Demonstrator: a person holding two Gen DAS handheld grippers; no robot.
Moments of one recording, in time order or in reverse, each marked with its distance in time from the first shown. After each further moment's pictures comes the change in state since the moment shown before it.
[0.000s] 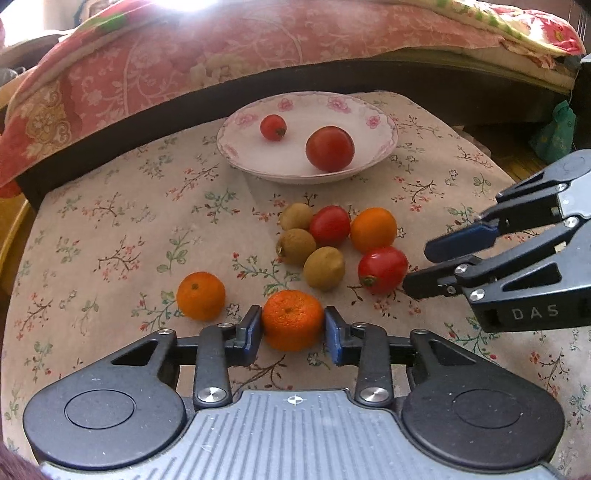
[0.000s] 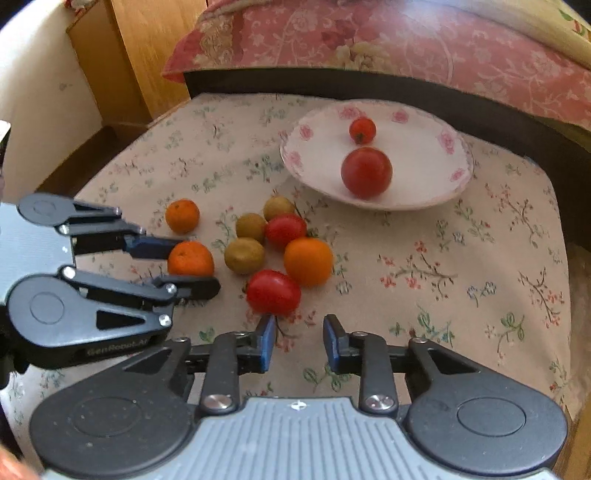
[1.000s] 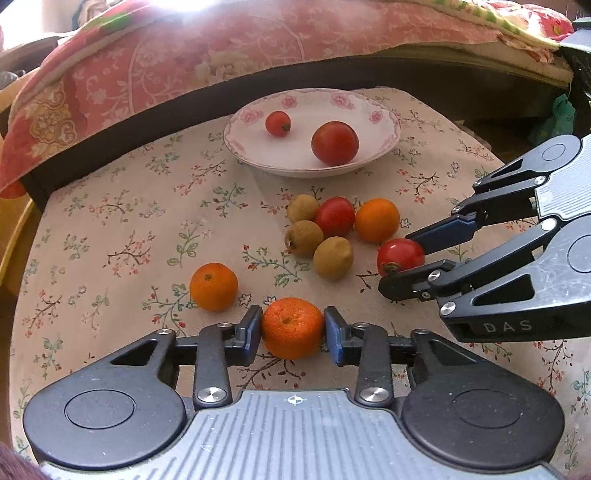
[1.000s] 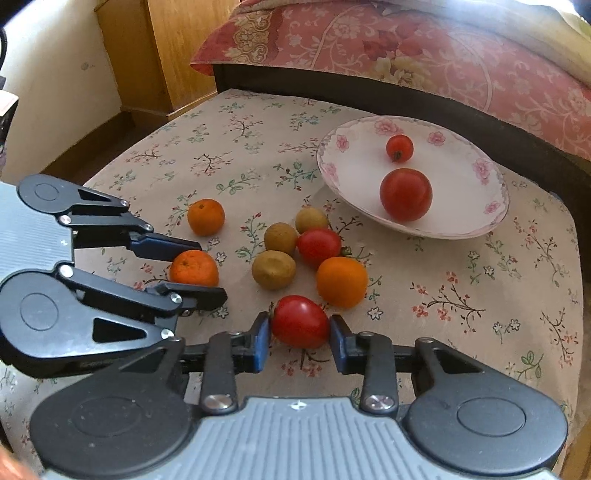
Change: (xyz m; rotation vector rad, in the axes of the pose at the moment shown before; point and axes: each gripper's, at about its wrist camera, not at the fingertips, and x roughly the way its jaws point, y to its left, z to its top) left arm -0.005 0.004 -0.006 0.020 0.005 0.013; right arm 0.012 0.023 0.007 -0.102 -0.003 0.000
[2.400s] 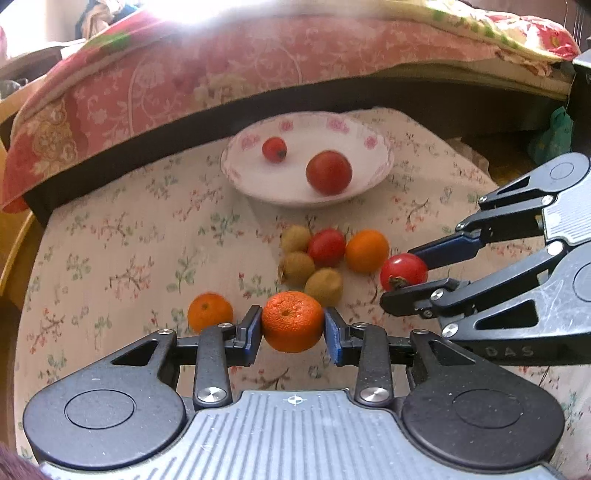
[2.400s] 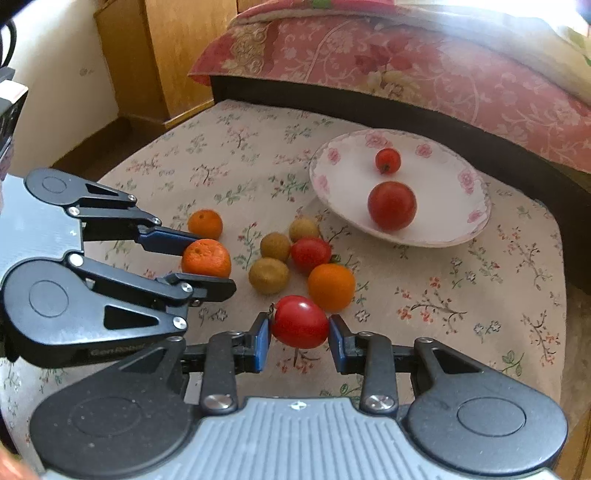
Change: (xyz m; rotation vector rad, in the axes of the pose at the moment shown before) left arm -0.011 -0.006 0.019 -0.004 -0.048 0.000; right arm -0.019 0.000 0.000 0.005 -0.029 -0.028
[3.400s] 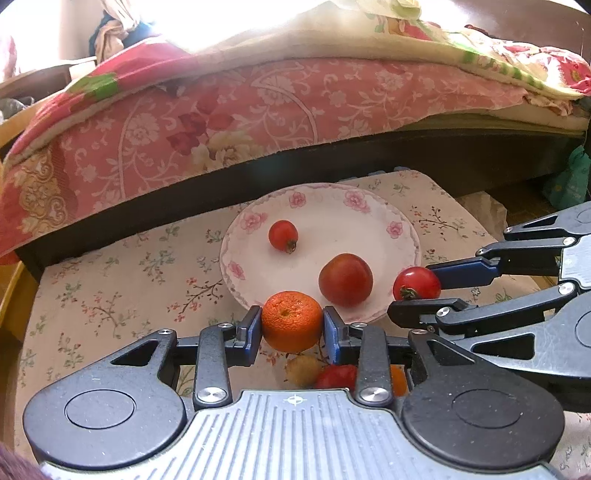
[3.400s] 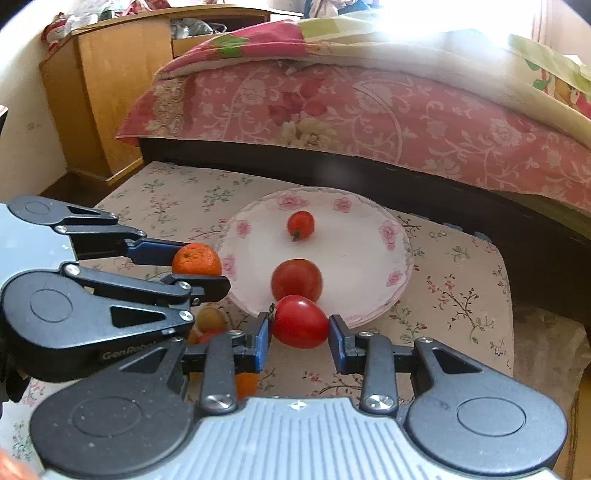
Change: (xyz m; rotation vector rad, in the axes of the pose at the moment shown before) left arm 0.036 0.004 0.072 -0.040 -0.079 0.022; right arm 0.001 -0.055 0.045 0.115 -0.103 -0.126
